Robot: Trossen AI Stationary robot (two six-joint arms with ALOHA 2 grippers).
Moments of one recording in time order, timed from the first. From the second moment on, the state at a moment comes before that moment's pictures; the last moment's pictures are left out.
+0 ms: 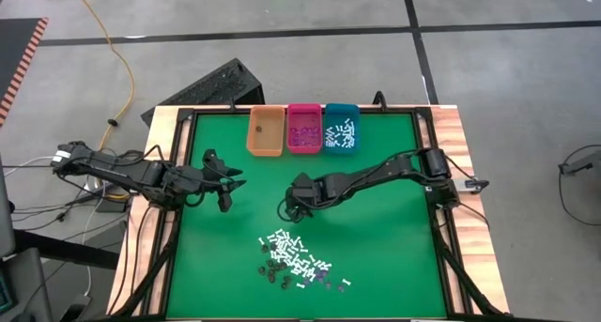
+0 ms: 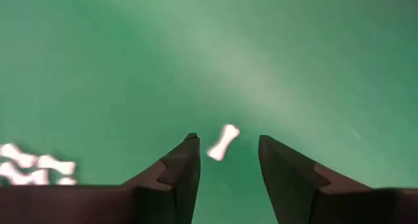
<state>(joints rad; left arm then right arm) -0.20 0.71 0.54 -0.30 -0.52 -0.35 0.11 1.98 1.48 -0.65 0.30 0.88</state>
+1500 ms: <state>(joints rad) -0.20 0.84 0.54 -0.29 -0.50 -0.36 0.13 2.02 1.52 -0.72 0.29 0.89</state>
